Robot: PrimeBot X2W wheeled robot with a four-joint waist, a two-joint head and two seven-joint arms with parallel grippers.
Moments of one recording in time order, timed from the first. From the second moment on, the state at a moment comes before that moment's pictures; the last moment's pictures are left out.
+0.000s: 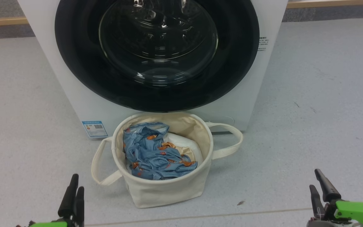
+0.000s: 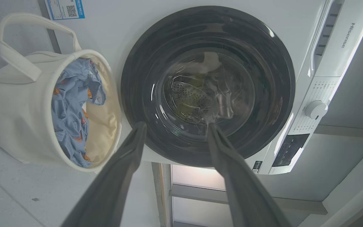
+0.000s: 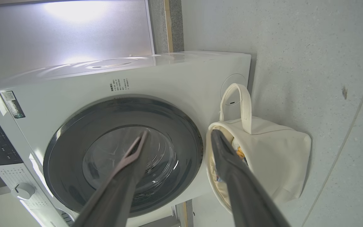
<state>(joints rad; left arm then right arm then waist) -0.02 0.04 0.07 0.32 -1.61 -0.12 0.09 -0.03 -0.04 -0.13 0.32 1.61 0.13 0.10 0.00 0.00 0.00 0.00</state>
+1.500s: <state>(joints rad) -0.08 0.04 0.10 0.24 -1.26 -0.11 -0.03 -0.14 -0.04 -0.10 0.20 1.11 0.13 -0.03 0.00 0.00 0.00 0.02</state>
